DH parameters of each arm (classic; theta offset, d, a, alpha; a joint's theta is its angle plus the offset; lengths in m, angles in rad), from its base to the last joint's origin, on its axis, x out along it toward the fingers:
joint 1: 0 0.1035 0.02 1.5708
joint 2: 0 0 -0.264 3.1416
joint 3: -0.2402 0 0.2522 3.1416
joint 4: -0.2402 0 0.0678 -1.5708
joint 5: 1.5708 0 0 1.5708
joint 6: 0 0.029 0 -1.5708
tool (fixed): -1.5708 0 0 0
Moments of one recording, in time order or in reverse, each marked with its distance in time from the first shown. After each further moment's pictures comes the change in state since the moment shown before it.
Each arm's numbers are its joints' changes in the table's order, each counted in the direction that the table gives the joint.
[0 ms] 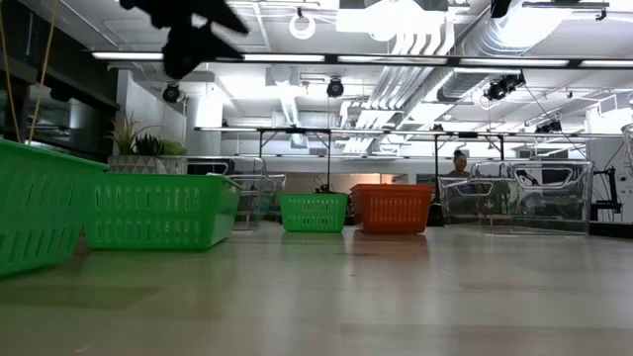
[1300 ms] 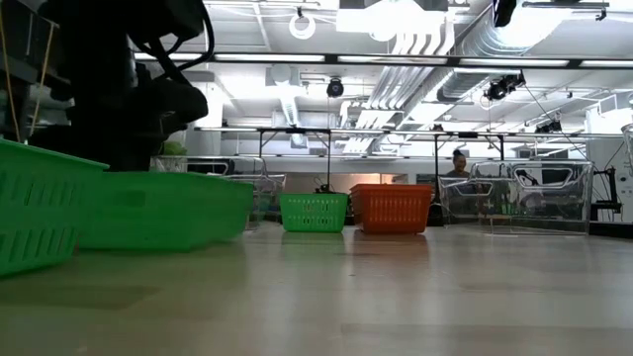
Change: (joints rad) left arm -0.133 -0.393 0.022 -0.364 -0.056 -0.794; right arm 0.000 -0.001 0.000 -0.083 -0.054 -0.004
